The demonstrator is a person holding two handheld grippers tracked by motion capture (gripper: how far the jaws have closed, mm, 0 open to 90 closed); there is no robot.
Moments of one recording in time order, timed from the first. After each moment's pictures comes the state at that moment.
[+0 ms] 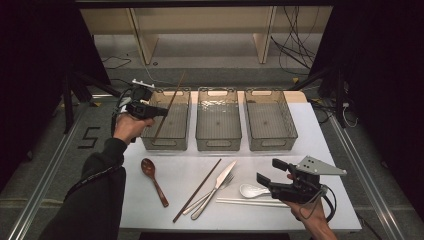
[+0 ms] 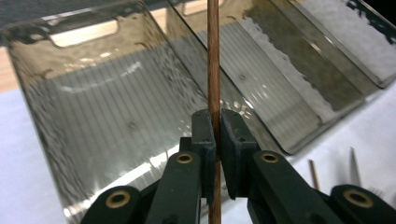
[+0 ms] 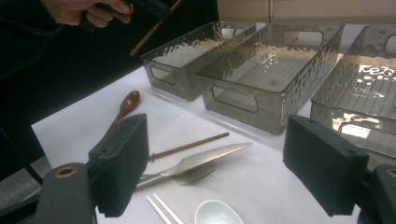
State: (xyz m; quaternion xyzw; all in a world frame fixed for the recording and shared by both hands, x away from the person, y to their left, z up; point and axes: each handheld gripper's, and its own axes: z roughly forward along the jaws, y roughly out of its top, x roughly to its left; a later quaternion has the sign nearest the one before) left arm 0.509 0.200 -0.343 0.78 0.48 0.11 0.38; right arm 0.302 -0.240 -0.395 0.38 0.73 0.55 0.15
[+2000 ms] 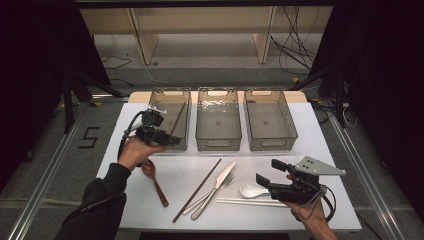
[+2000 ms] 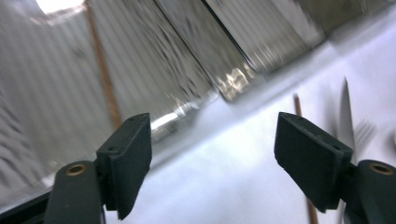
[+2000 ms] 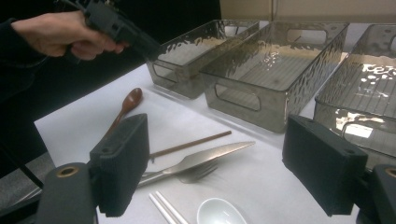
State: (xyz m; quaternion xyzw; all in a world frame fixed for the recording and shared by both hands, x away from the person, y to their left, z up) left arm 0.454 0.166 -0.387 0.82 0.48 0.08 0.32; right arm 0.301 -0.239 -0.395 0.37 0.73 0.55 0.15
